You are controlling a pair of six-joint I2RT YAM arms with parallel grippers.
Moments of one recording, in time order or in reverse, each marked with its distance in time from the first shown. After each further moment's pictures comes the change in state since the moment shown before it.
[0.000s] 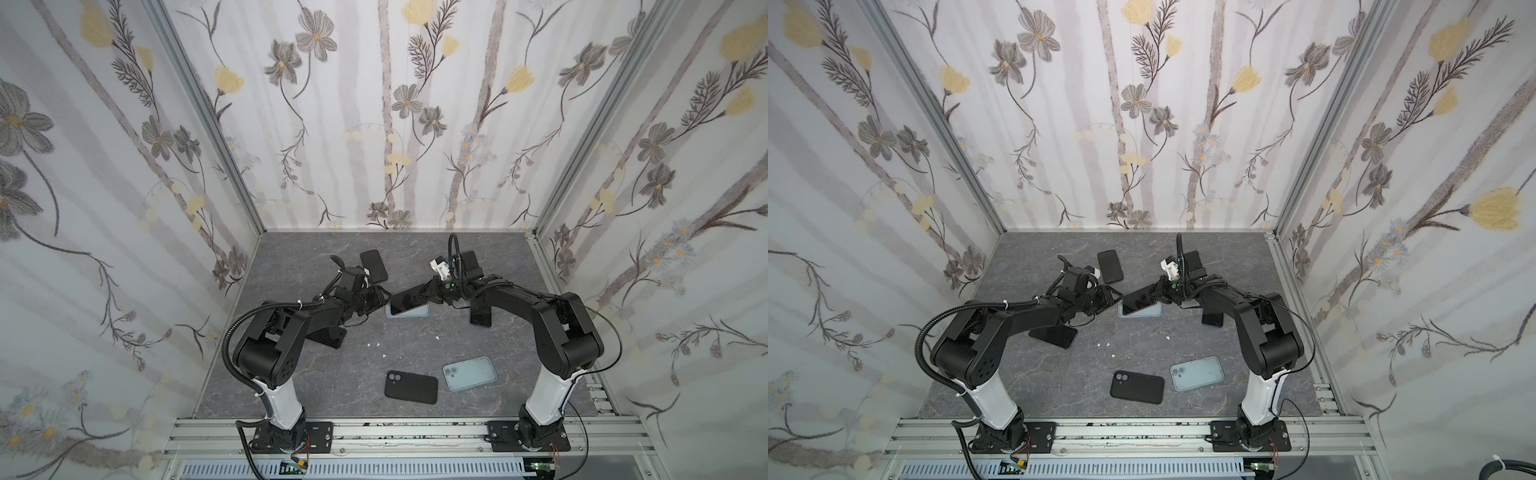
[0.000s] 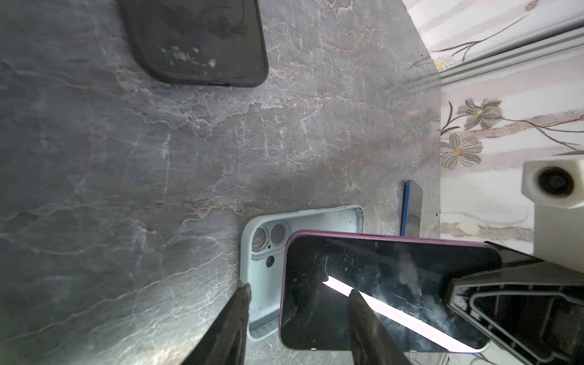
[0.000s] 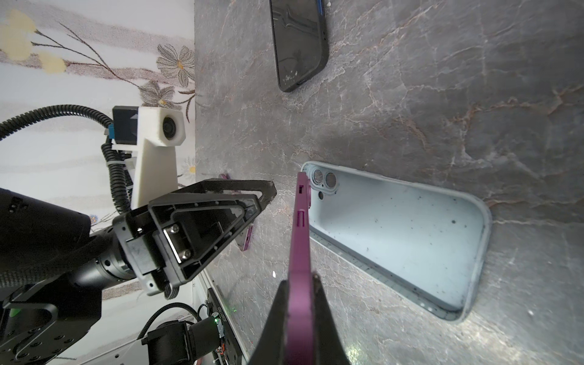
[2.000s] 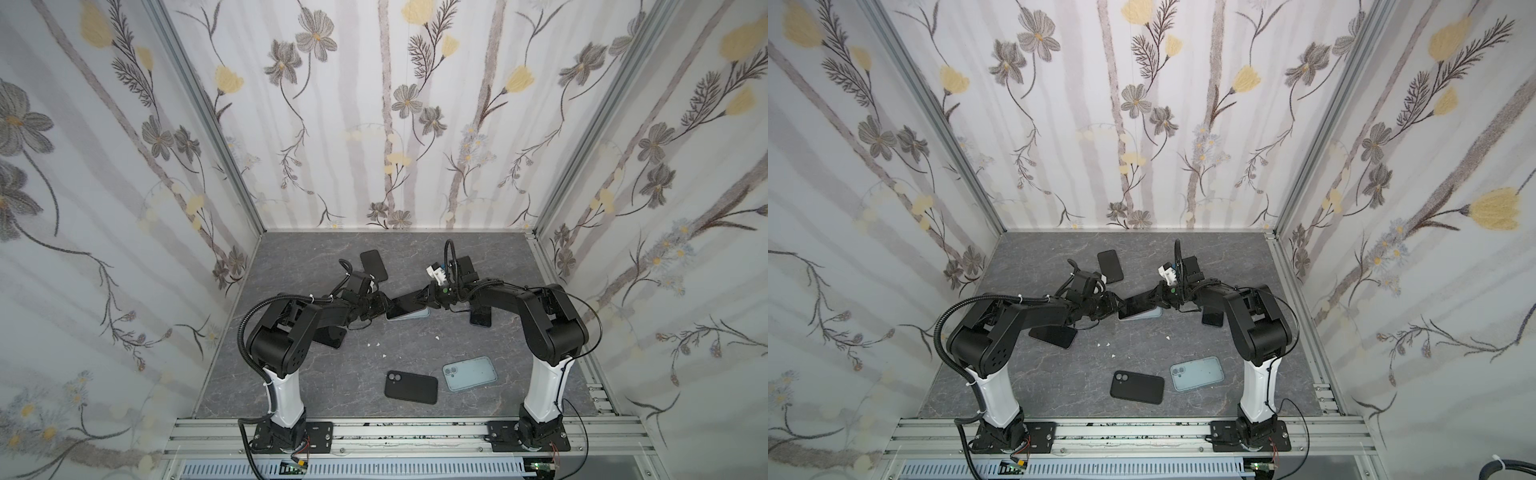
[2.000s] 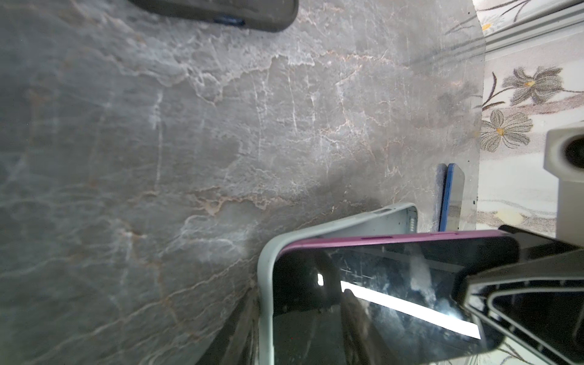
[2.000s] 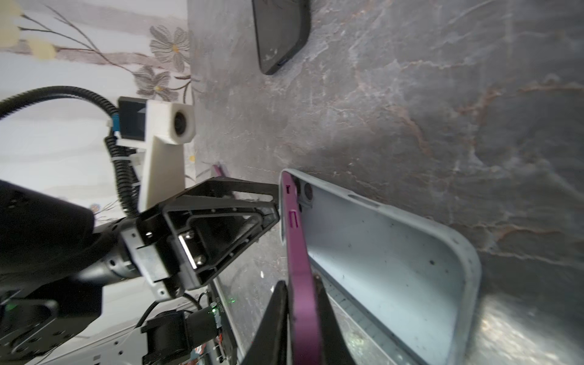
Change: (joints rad) left arm -0.035 0.098 0.030 -0.018 -0.011 0.041; right arm -0.013 0.117 -0.007 0.047 -0.048 -0.037
